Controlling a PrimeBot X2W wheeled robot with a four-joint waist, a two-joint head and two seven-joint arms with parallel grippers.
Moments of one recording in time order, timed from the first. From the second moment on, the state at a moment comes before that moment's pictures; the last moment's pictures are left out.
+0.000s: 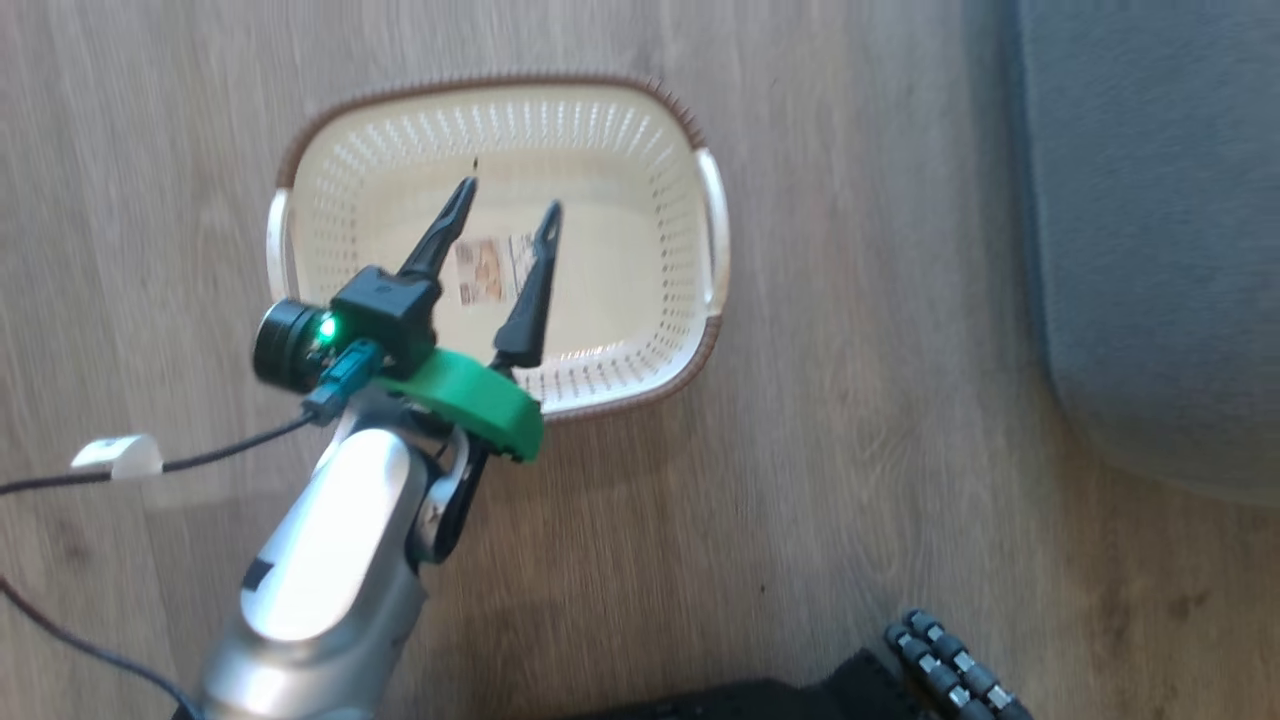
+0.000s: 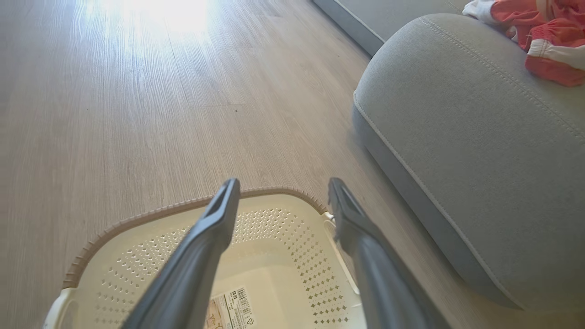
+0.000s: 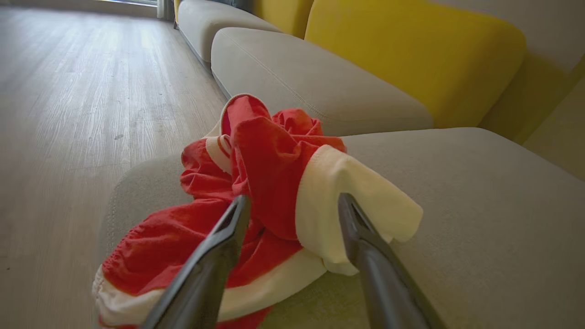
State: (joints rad) left arm -0.51 0.12 -0.47 0.29 -0.35 0.08 -0.26; right arm -0.95 -0.60 -0.31 0.85 0.30 0.13 -0.22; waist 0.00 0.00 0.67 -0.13
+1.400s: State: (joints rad) left arm -0.12 0.06 -0.05 0.38 -0.27 -0.04 -0.26; right arm -0.05 -0.05 -0.14 0.25 0.00 0.13 -0.25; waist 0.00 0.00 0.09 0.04
